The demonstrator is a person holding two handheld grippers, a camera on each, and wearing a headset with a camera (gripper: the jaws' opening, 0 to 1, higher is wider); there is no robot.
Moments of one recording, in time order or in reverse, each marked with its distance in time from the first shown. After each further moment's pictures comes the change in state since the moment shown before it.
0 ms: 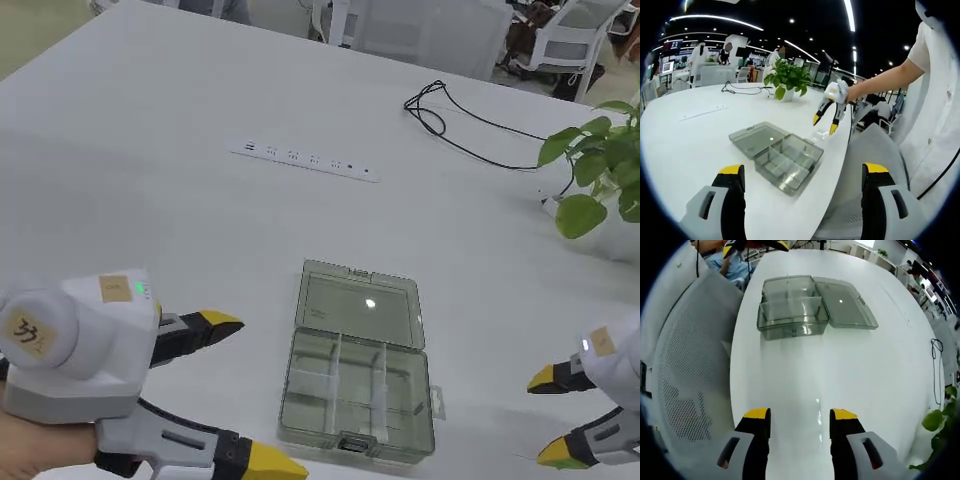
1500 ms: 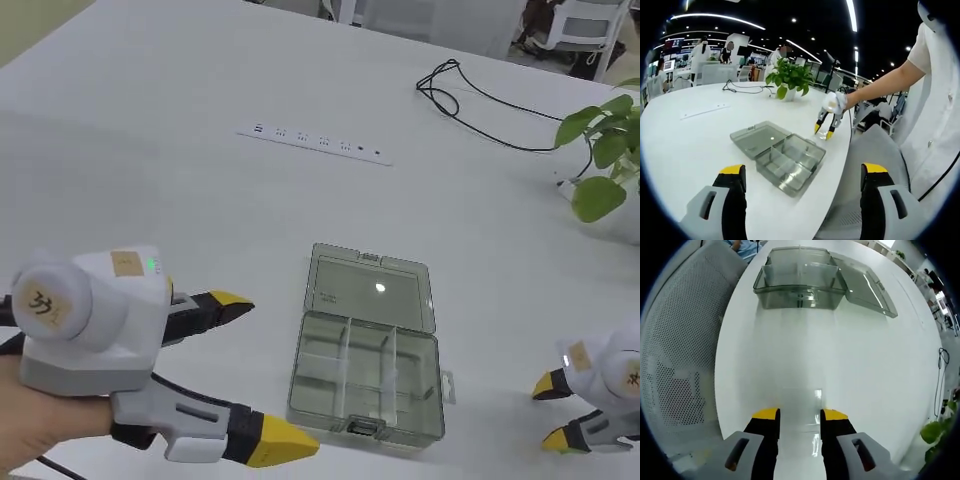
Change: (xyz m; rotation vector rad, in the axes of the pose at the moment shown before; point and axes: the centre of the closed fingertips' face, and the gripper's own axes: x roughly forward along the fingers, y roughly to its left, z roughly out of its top) left arm 0.003 0.006 0.001 -0.013 0.001 0.007; right arm 0.028 -0.006 -0.022 -0.092 0.100 0.000
